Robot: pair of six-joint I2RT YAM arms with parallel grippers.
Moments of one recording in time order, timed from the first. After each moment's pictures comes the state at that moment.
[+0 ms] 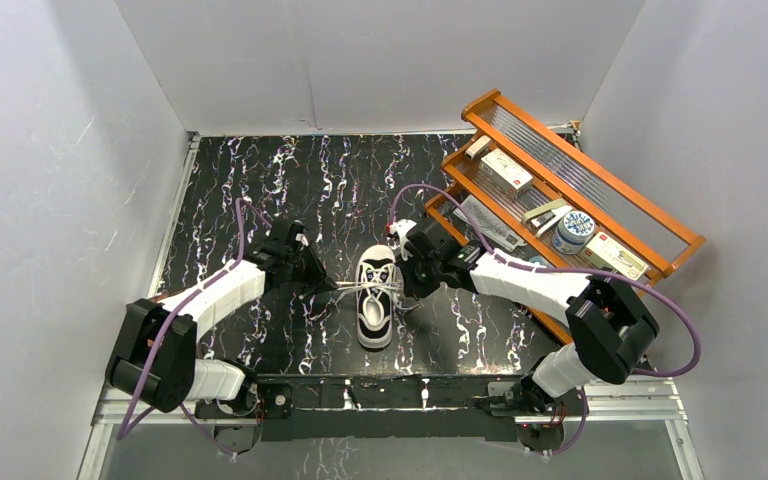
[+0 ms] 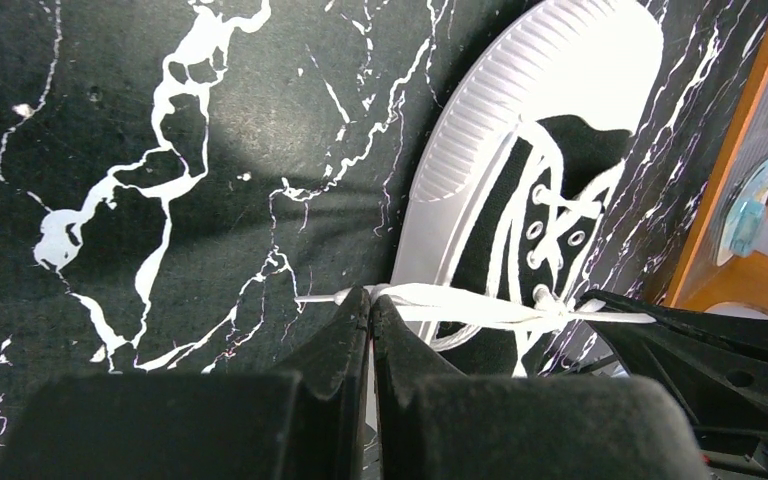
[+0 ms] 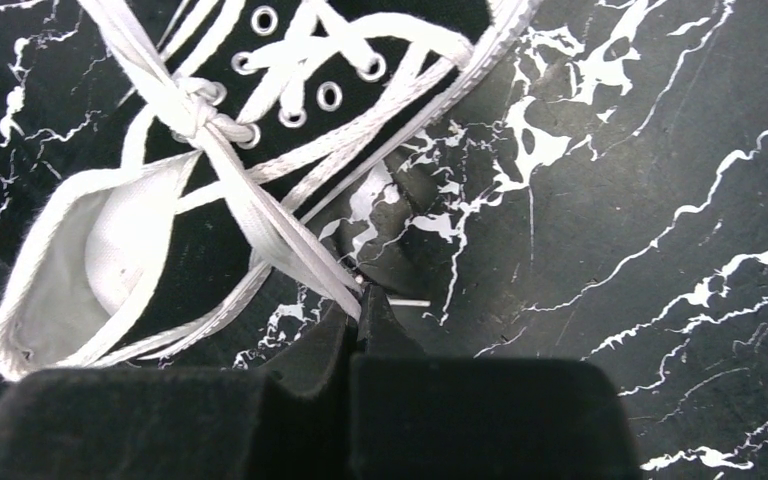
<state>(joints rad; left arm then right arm) -0.41 1.33 0.70 -0.38 0.22 -0.87 0.82 1.47 0.90 -0.38 -0.14 0.18</state>
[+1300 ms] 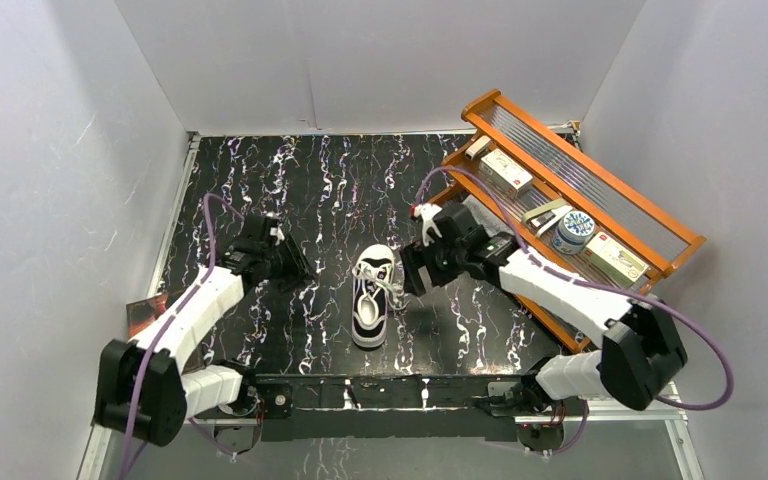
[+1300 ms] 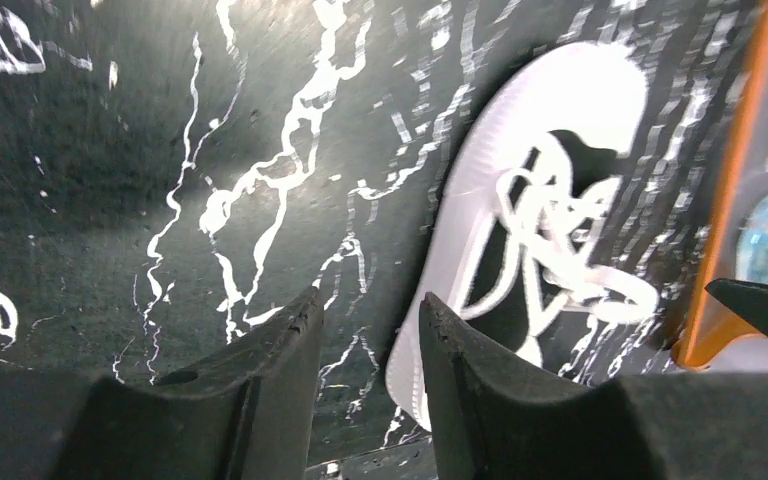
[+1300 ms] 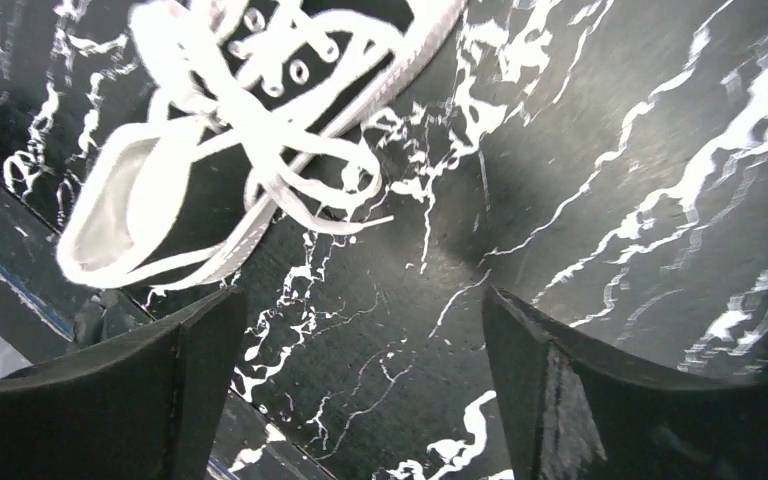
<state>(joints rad) -0.29 1.20 0.70 -0.53 0.19 -0.76 0.72 1.34 0.89 -0.46 -0.22 0.21</state>
